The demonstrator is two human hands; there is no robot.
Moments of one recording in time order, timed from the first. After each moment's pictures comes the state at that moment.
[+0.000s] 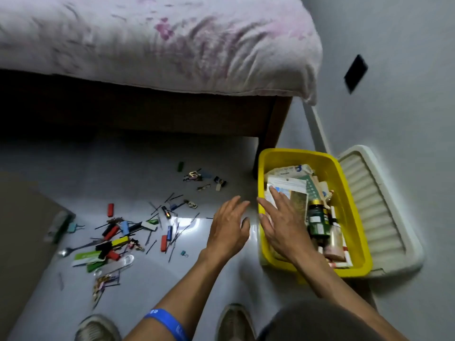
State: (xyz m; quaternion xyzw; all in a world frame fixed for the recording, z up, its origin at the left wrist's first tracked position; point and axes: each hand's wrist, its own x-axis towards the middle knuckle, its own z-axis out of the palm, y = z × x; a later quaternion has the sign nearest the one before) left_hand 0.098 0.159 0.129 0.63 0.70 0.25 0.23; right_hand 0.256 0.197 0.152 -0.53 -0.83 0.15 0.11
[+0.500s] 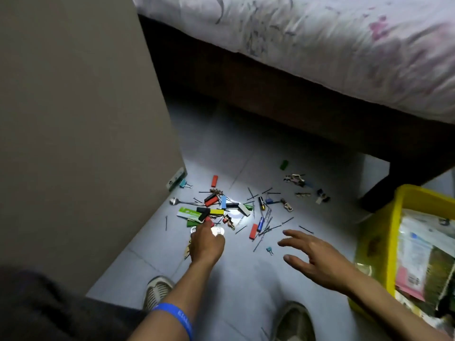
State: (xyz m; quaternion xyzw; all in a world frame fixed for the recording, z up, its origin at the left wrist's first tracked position) left_hand -0.142 -0.016 0.071 0.16 0.91 0.26 0.27; right_hand 0.083 0.135 0.157 -0.24 -0.93 0.23 -0.15
